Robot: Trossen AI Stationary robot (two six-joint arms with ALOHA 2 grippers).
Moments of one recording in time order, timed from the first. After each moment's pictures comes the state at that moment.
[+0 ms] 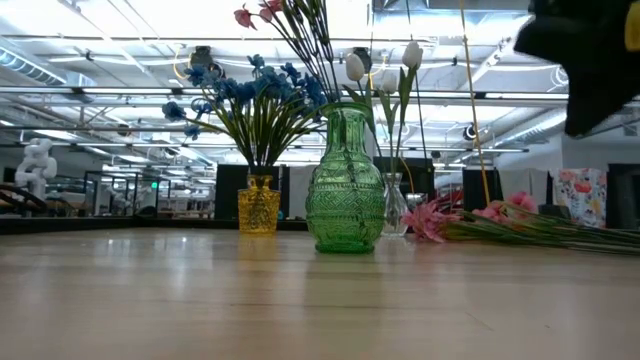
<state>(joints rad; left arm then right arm) -0.73 1.43 1.35 -0.67 -0.83 -0.49 0.66 1.67 1.20 -1.52 0.55 2.01</state>
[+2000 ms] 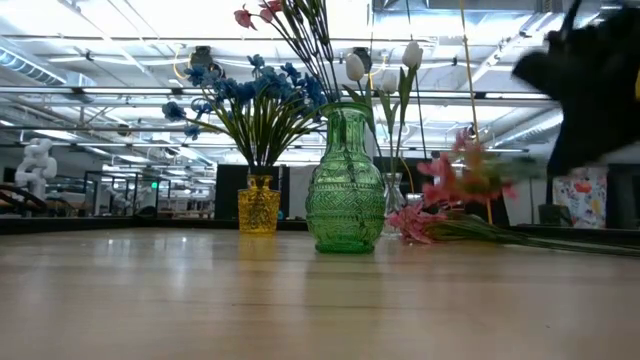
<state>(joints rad) -0.73 1.43 1.33 -0.66 -0.83 -0.49 0.71 1.67 0.97 -1.20 0.71 2.16</state>
